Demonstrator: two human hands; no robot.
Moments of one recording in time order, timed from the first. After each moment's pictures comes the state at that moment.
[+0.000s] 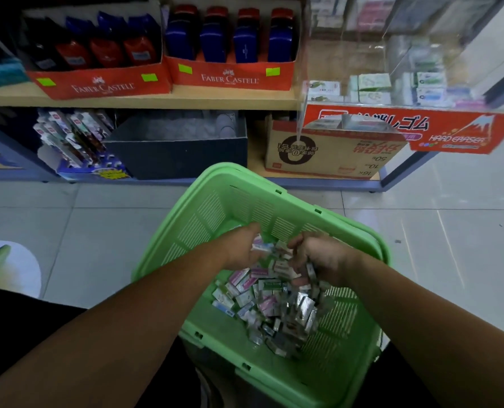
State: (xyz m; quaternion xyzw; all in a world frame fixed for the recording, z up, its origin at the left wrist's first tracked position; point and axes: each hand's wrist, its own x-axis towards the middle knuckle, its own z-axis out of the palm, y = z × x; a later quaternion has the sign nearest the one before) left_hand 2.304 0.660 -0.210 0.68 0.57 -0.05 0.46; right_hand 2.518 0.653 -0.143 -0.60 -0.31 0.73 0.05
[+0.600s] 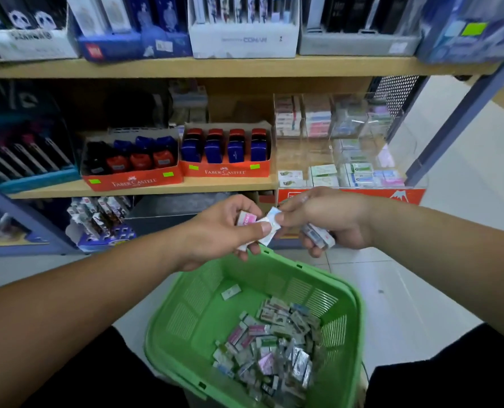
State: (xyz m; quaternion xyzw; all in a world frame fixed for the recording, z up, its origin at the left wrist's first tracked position) left_hand 2.296 0.671 0.047 0.58 0.51 0.24 0.59; right_hand 2.514 0.705 0.075 -0.56 -0.51 0.65 0.10
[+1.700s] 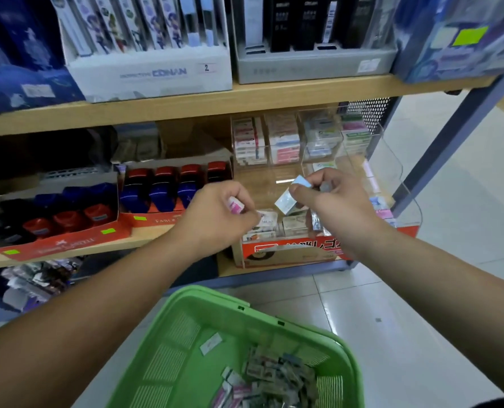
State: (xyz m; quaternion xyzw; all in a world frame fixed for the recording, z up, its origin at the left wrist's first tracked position) left_hand 2.358 0.809 0.045 0.68 0.56 0.30 0.37; right_hand 2.570 0.799 0.052 -0.62 -0.45 0.46 0.45
